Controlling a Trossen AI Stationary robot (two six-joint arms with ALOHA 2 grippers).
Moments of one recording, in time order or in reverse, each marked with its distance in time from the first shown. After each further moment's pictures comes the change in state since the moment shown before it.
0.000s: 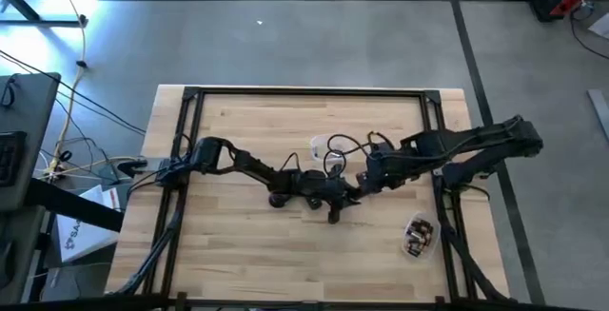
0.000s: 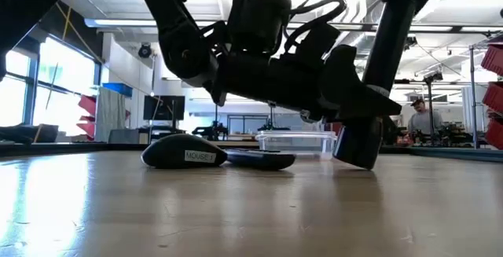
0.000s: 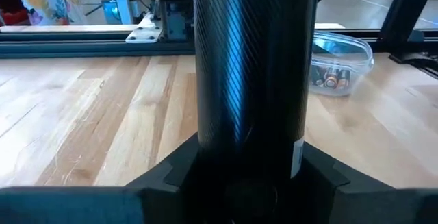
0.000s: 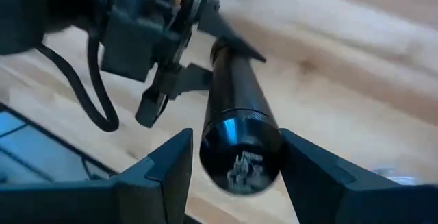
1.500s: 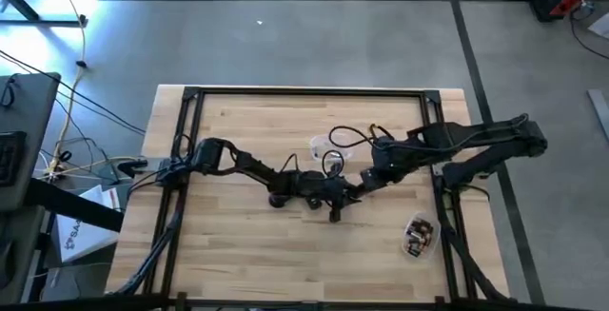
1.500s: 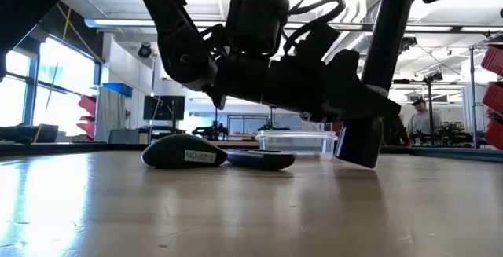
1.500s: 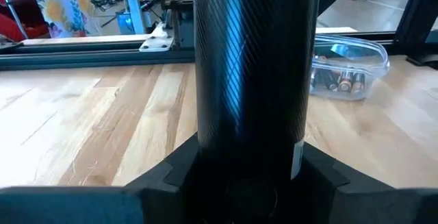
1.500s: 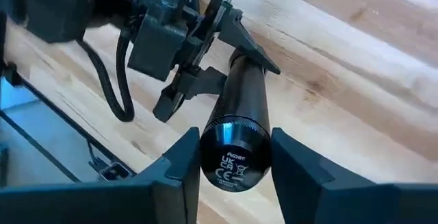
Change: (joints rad) left arm -0.004 0.011 -0.003 0.053 -0.047 0.031; right arm -0.046 -0.044 0.022 -0.014 -0.009 -0.243
